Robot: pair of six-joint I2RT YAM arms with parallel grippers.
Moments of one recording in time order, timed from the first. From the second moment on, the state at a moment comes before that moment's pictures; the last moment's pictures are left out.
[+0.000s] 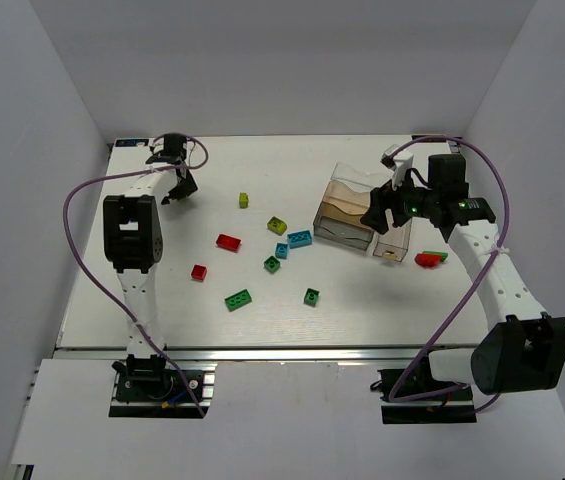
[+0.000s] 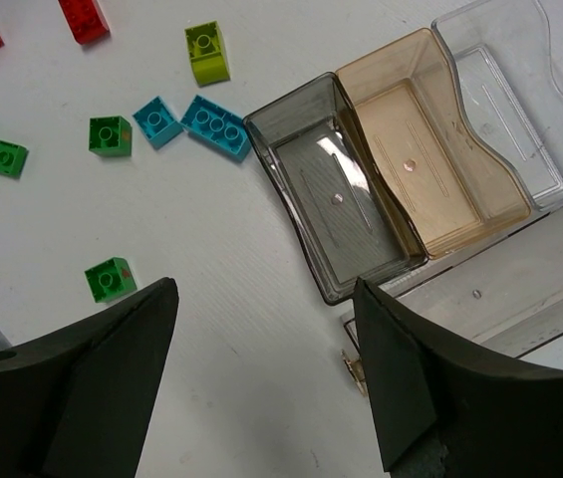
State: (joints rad) left arm -0.05 2.27 1.82 -0.55 -0.36 -0.44; right arm 0.13 1.29 1.17 -0.57 -0.62 -0.34
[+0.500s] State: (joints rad) left arm -0.06 2.23 1.73 -0.42 -0.15 -0.45; right arm 0.14 1.30 1.17 -0.57 -0.62 -0.36
